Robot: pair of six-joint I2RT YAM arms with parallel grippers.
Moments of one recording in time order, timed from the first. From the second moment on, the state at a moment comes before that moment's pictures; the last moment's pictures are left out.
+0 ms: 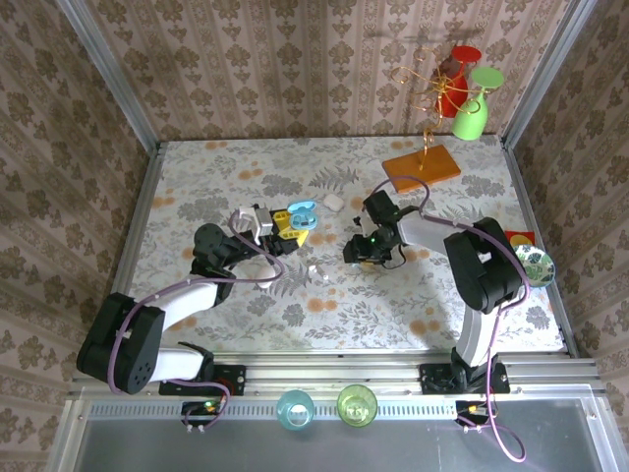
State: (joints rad) left arm -0.44 1.31 0.45 1.09 0.88 -0.14; right arm 0.43 1.85 1.10 -0.51 -0.41 0.37
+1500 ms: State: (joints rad) left arm -0.45 1.30 0.45 1.07 0.88 -0.12; right arm 0.49 1.76 1.09 -0.56 -0.36 0.39
